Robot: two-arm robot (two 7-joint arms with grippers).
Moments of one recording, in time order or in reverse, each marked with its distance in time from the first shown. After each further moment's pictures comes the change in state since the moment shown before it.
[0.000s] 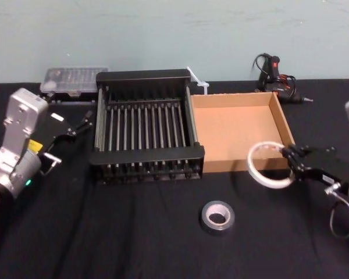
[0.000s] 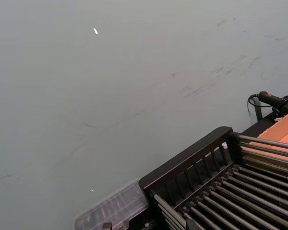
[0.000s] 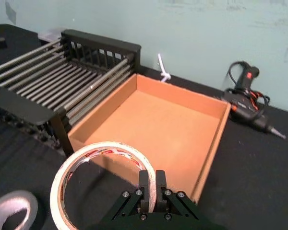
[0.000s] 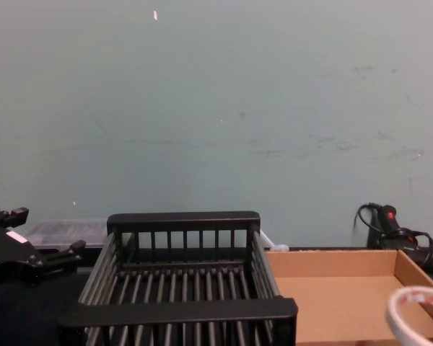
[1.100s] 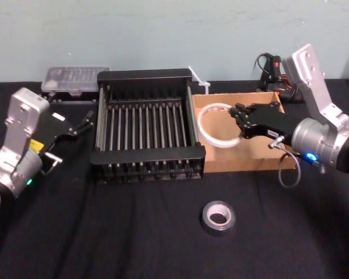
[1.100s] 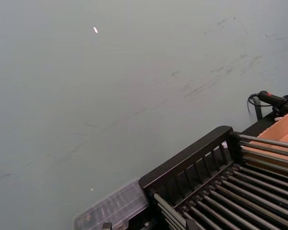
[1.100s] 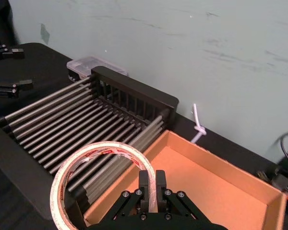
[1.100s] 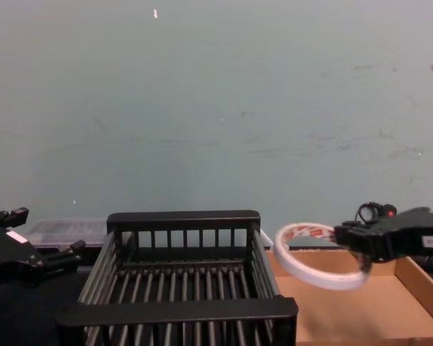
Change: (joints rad) left arm 0.000 0.000 0.000 0.000 0.000 0.000 0.000; right arm 0.350 -0.129 -0.210 0.200 -0.077 0.017 0.053
